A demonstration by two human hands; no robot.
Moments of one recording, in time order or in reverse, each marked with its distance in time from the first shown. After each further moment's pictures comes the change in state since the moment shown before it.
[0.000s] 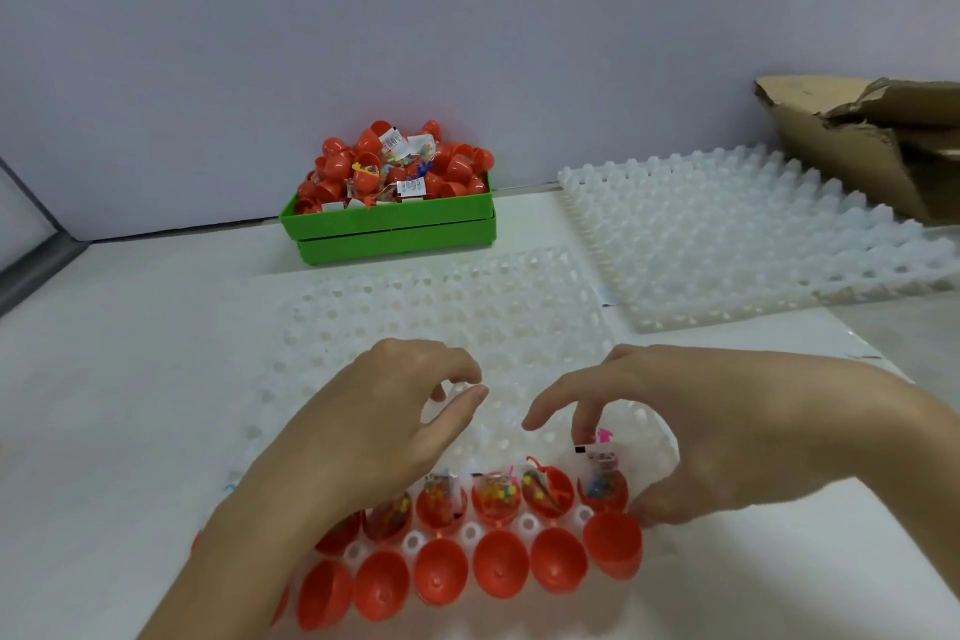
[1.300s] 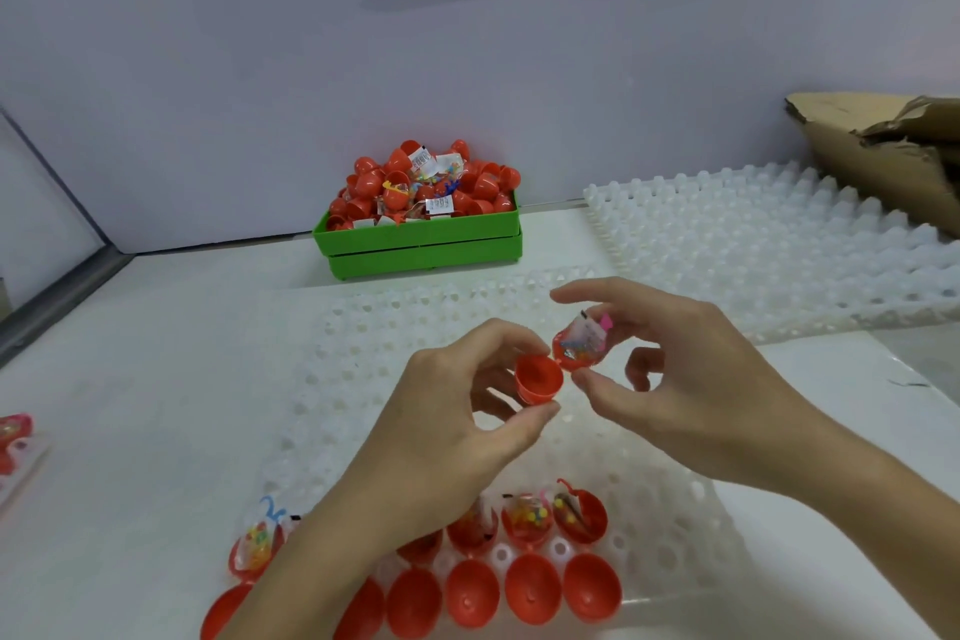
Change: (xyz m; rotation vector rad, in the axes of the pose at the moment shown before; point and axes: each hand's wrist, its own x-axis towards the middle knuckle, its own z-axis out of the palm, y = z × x) left_hand 0.000 0.027 0.004 -0.594 0.177 0.052; right_hand 0.041 0.008 0.018 0.331 0.840 -0.180
